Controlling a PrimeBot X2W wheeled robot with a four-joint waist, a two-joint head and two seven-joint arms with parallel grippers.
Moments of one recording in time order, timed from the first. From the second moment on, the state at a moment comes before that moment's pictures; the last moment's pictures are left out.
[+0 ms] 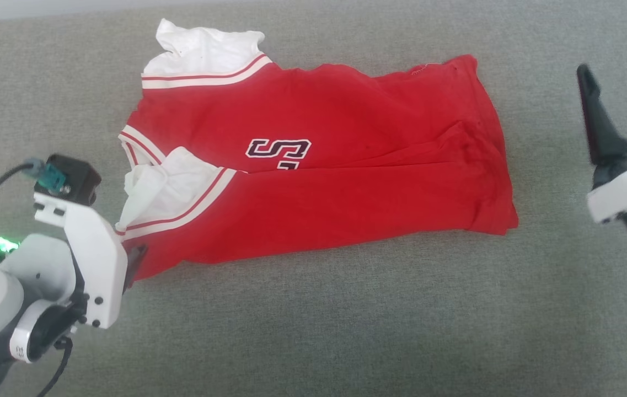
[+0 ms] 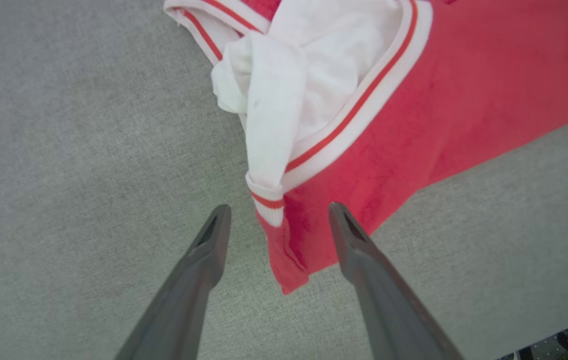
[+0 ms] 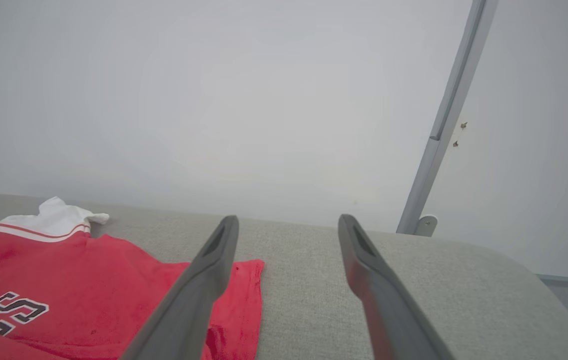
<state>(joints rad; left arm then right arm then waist) -0.69 1.02 -0.86 -0.20 -1.07 0.41 0.64 -0.48 -0.38 0.04 0.11 0.42 0.13 0.01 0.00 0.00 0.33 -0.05</state>
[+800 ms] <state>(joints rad) -0.68 0.89 -0.88 0.09 -1.16 0.32 0.64 -0.30 -0.33 0.05 0.00 0.48 0.13 0.50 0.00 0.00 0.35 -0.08</state>
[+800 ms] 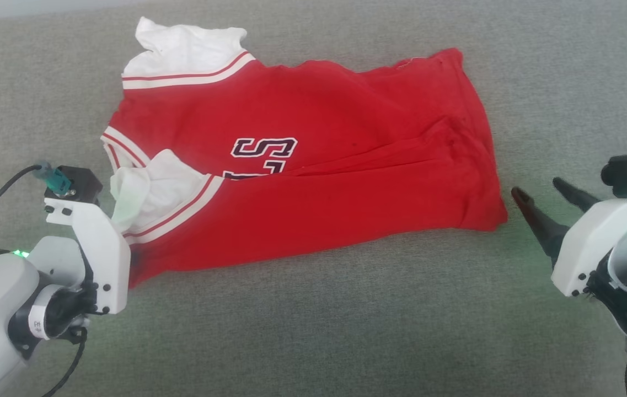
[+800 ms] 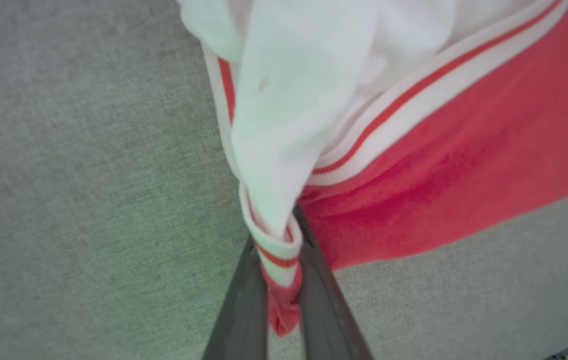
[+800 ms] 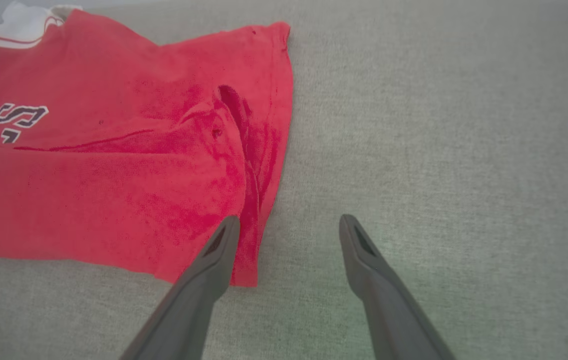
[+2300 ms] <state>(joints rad) -0.66 0.97 -0.86 -0.14 -1.19 0.42 0.70 -0.38 -0.47 0.11 -0.02 0.61 0.13 1.02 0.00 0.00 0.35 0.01</state>
